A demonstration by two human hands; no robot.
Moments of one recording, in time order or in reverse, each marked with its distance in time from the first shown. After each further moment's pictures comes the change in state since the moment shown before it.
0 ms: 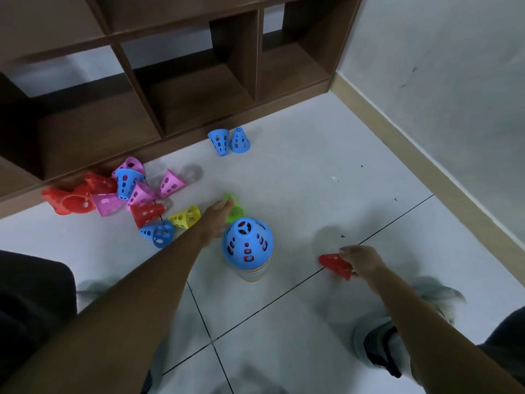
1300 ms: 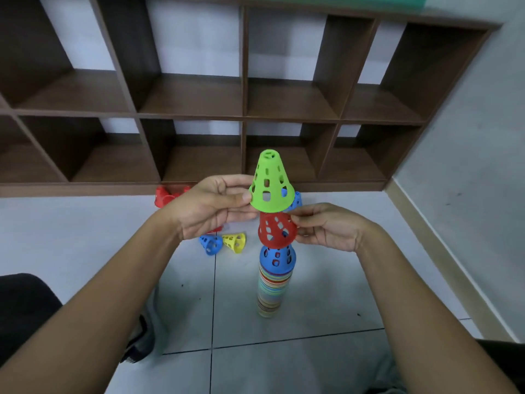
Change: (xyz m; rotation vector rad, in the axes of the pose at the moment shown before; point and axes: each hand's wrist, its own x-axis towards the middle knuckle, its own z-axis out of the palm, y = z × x) left_hand -0.272 0.119 -0.045 -0.431 -0.206 0.522; right_hand -0.159 -0.236 0.001 0.057 -1.048 -0.428
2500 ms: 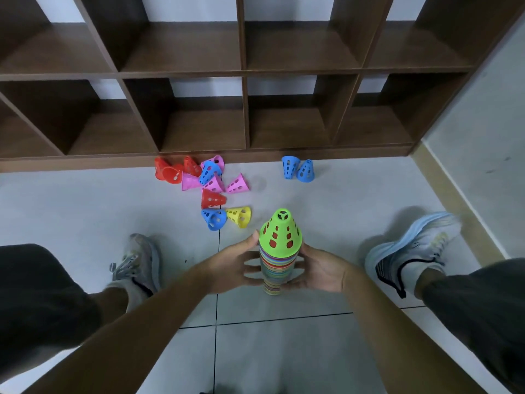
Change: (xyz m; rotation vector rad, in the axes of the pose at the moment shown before) left_hand 0.019 -0.178 -0.017 -0.111 0.250 -0.509; right_hand 0.061 0.167 -0.037 0.299 -0.130 0.272
